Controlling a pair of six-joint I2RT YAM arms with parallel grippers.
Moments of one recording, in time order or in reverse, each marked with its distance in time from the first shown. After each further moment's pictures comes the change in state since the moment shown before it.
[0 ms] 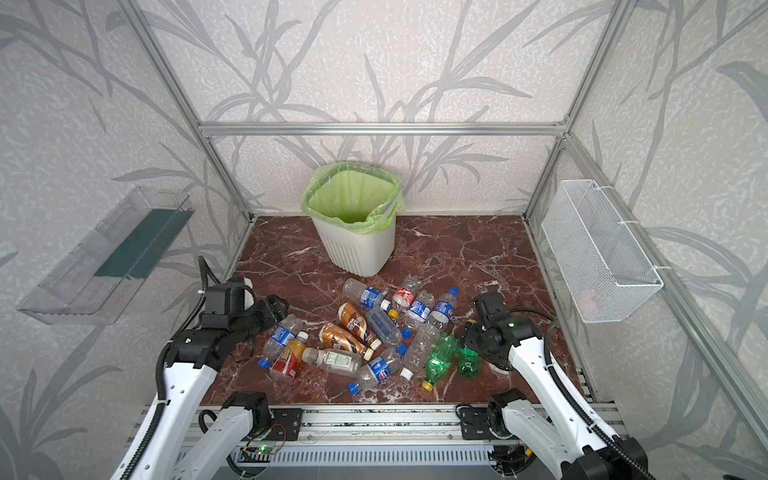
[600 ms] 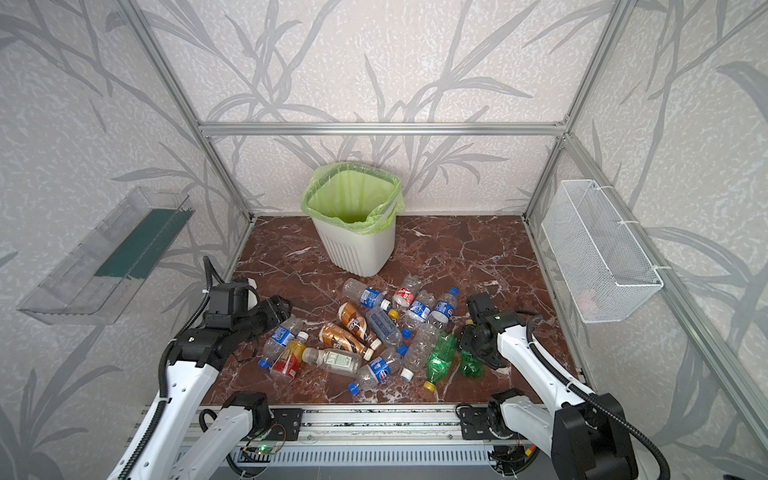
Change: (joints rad) left arm -0.027 0.009 -0.012 0.013 0.010 -0.021; right arm 0.000 0.169 -0.087 0.145 -0.018 -0.008
